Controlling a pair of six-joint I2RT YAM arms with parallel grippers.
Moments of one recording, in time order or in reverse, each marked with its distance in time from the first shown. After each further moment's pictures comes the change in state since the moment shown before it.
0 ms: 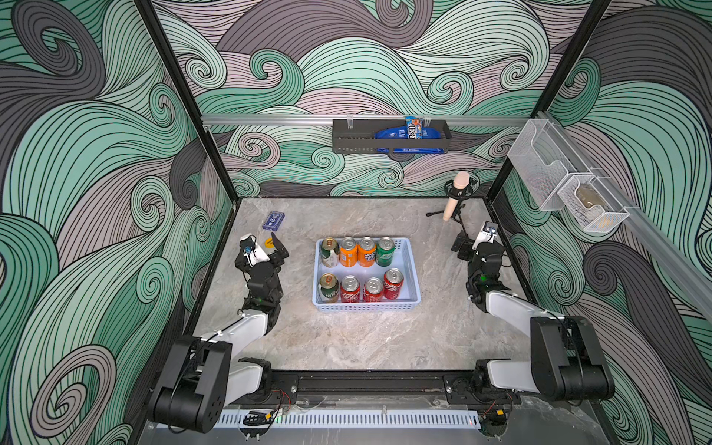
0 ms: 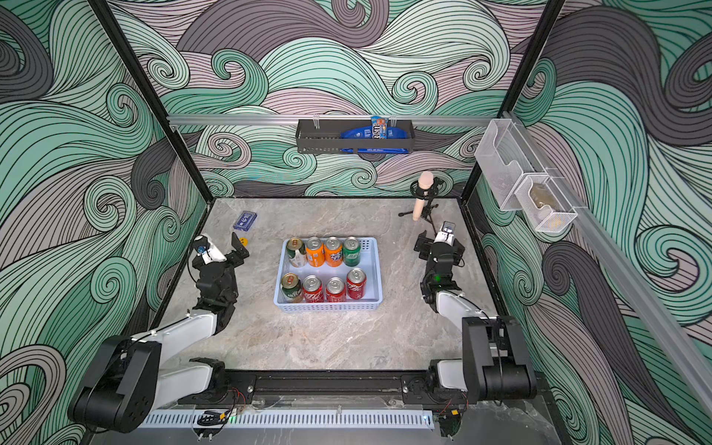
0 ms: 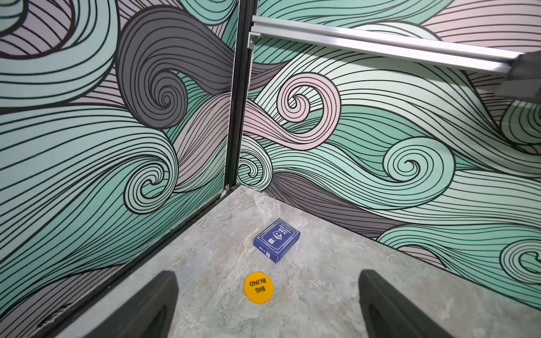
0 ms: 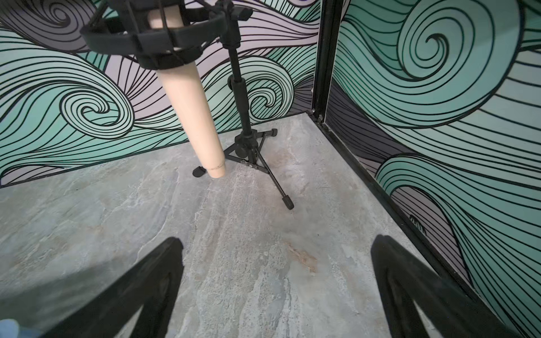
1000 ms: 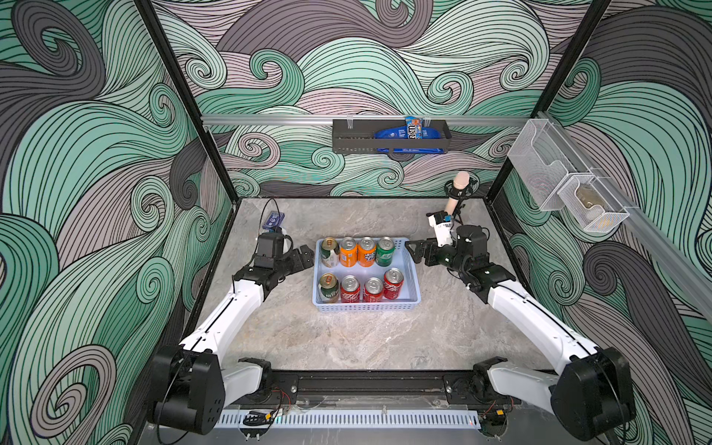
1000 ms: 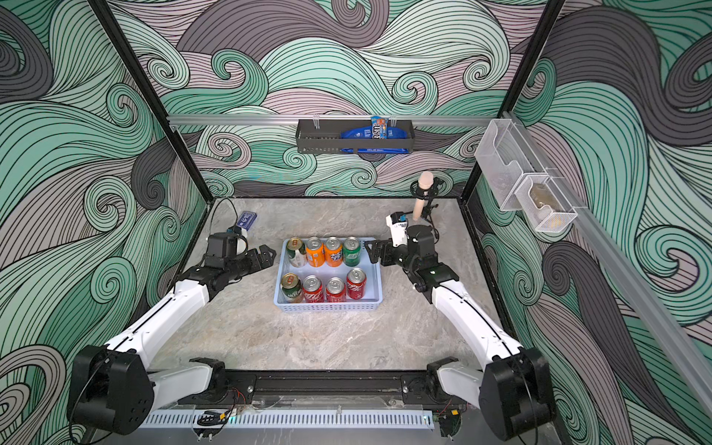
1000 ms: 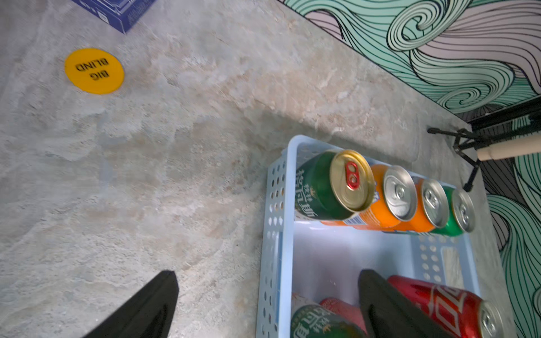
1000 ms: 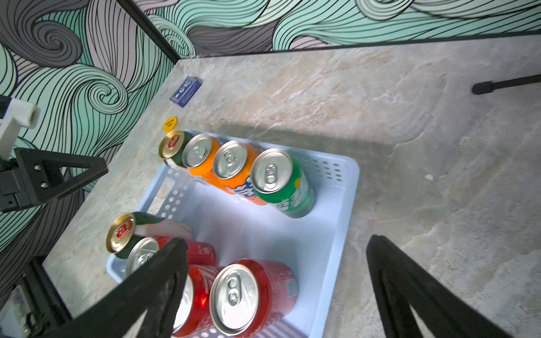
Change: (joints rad) left arm 0.001 0.011 0.396 -1.119 0.760 -0.235; right arm 0.285 -0.138 0.307 -0.707 -0.637 0.123
